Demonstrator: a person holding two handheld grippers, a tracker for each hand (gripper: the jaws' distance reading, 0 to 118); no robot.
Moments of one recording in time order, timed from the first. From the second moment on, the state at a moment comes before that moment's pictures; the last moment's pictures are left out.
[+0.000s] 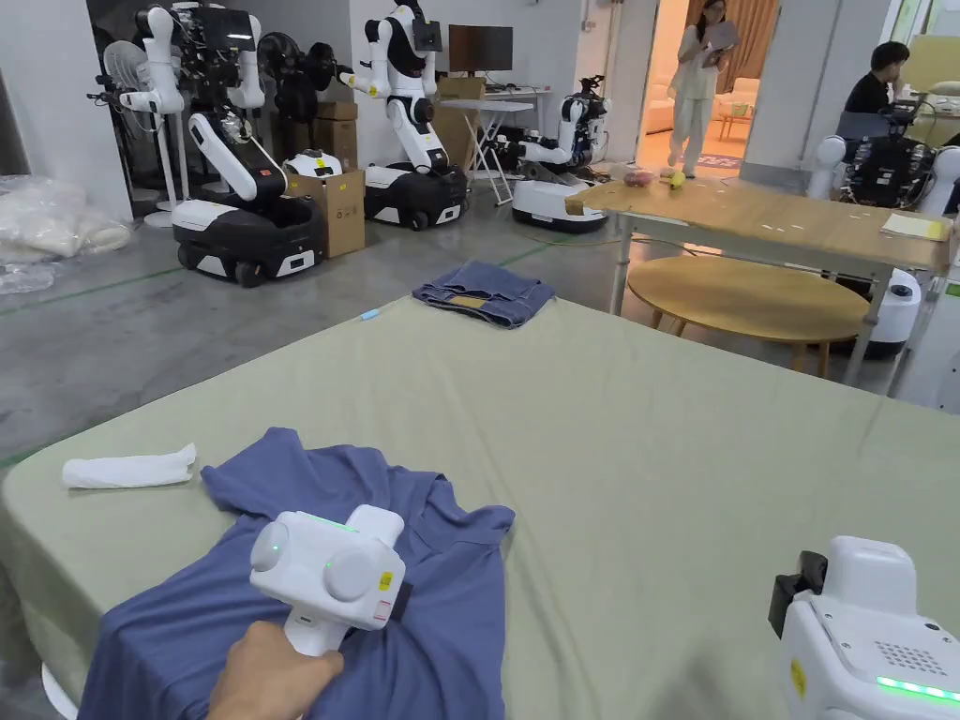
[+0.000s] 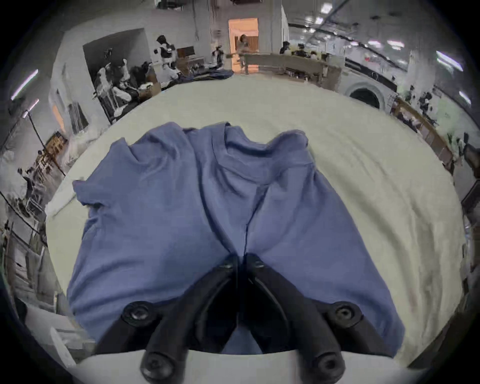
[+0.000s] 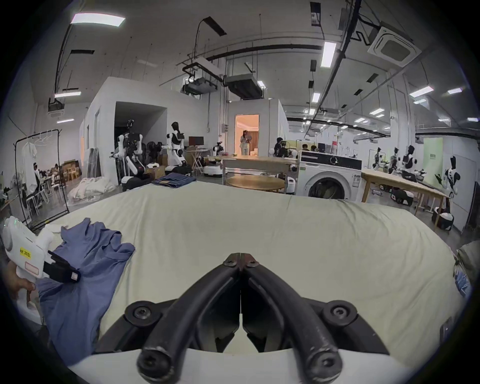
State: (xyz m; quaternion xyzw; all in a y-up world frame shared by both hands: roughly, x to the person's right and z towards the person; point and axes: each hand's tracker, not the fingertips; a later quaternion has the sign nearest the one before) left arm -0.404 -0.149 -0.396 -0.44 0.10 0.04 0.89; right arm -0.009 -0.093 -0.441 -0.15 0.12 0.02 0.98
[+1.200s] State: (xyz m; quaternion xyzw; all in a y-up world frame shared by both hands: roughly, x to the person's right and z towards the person) left arm -0.031 0.109 -0.503 -0.18 -0.28 -0.03 0.94; right arm 0.225 -0.046 -0.382 -0.10 -0.11 -0.02 0.99
